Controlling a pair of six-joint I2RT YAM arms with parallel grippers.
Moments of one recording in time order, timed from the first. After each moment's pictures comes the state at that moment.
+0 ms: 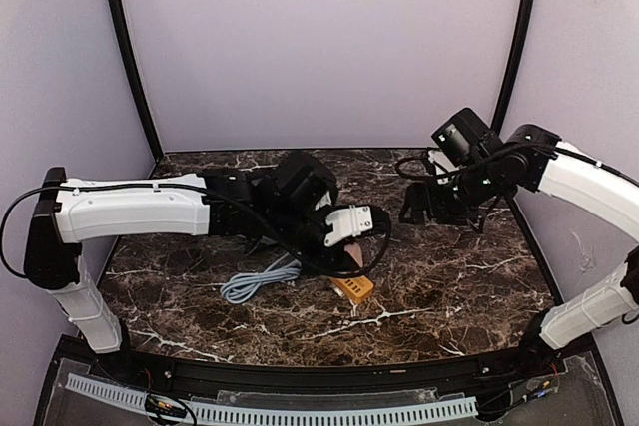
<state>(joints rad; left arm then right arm) -1.15 1.75 1.46 -0.57 0.11 0.41 0.79 1.33 1.30 -1.04 0.05 0.62</state>
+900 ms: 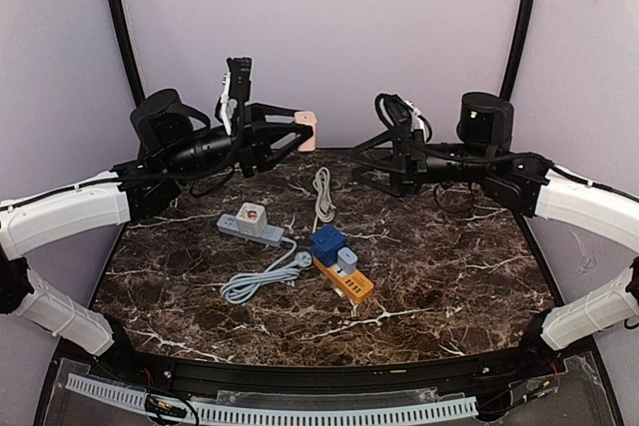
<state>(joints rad) -0.79 1.33 1.10 0.42 0.57 -0.19 0.77 1.25 1.08 0.04 -0.72 0.90</state>
